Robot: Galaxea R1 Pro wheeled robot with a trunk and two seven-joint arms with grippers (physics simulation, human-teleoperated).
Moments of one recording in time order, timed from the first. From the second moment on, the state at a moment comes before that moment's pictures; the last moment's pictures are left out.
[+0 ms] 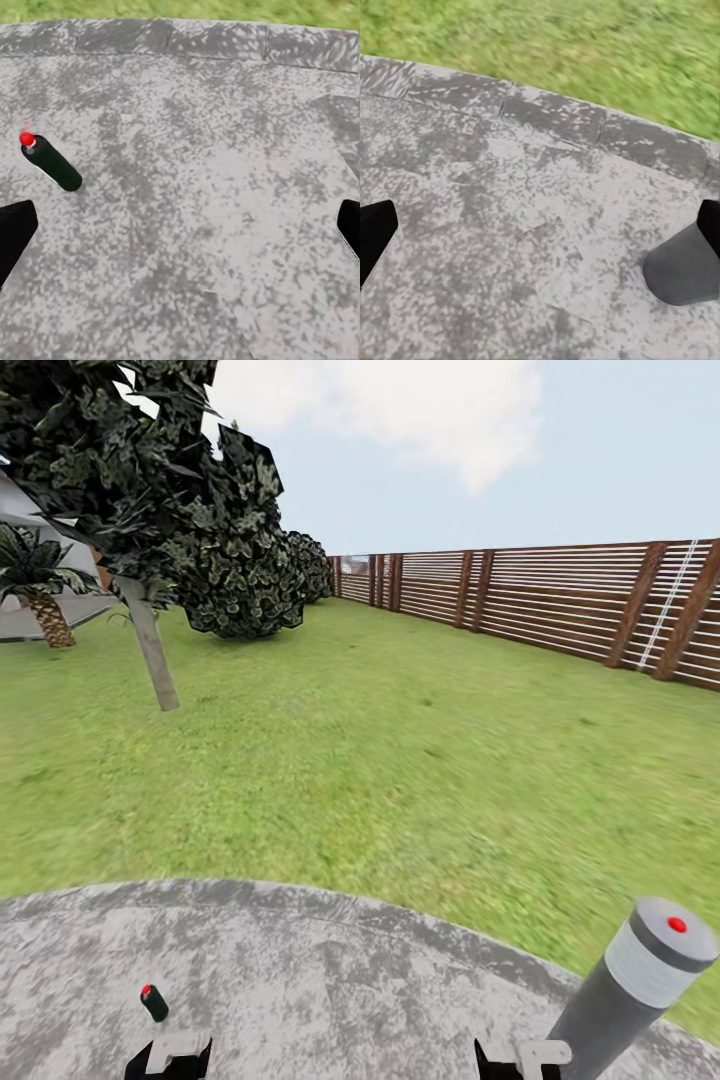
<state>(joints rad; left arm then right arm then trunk) -0.25 0.11 0.08 -0.39 -0.01 -0.33 -0.01 -0.10 -0.03 -0.02 -0.67 0.00 -0.27 0.01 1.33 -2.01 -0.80</state>
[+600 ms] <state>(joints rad) -0.25 0.11 0.08 -0.39 -0.01 -0.33 -0.01 -0.10 -0.03 -0.02 -0.67 0.00 -0.27 0.01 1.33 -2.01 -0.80</state>
